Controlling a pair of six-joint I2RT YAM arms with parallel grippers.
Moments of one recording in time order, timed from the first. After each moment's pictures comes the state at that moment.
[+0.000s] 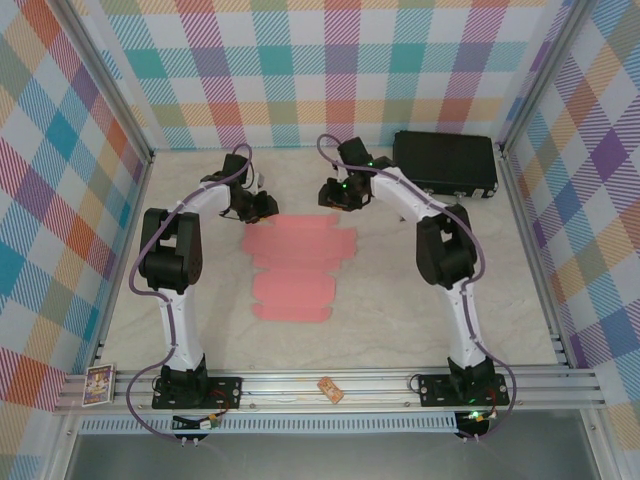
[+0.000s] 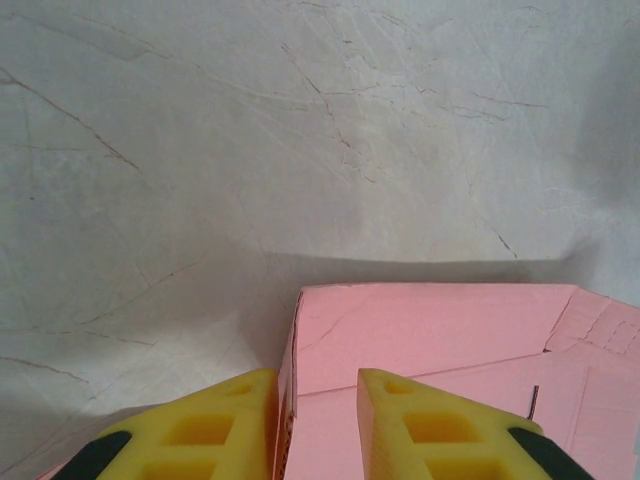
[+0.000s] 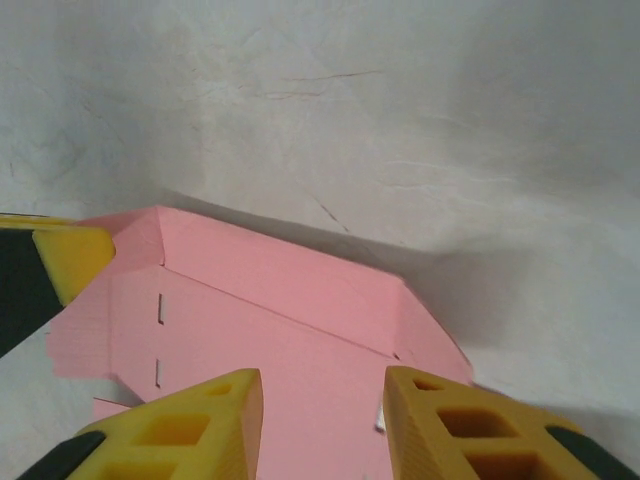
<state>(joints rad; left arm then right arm) -0.15 2.11 1.57 -0.58 0.40 -0.39 0.48 2.24 1.96 -0.75 -0.31 0.51</state>
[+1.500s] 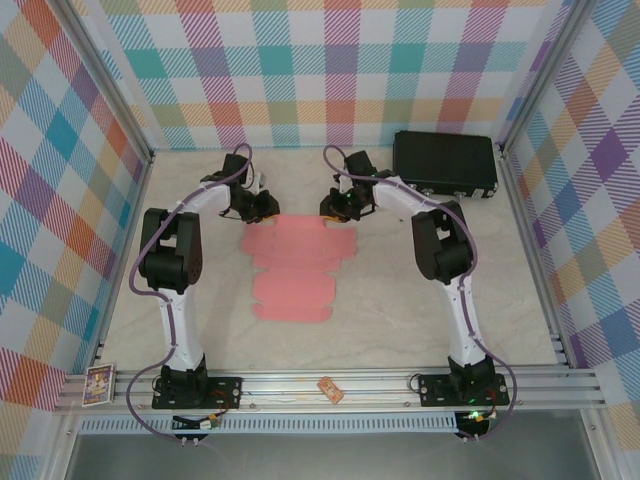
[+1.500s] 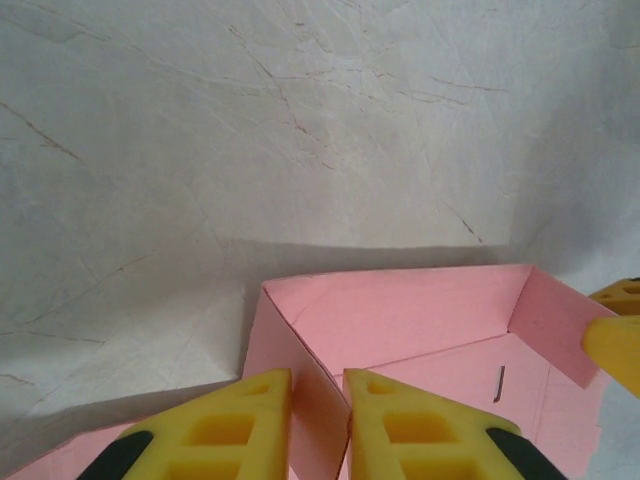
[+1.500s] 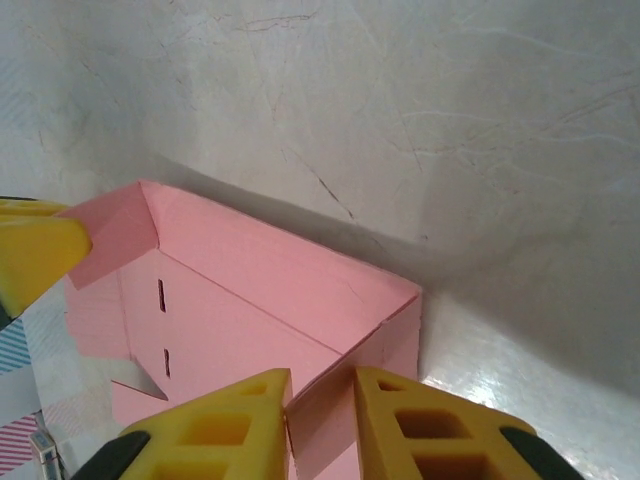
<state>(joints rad) -0.15 2.11 1.57 -0.58 0.47 -0.39 0.45 2.34 1.89 -0.60 -0.57 0.55</state>
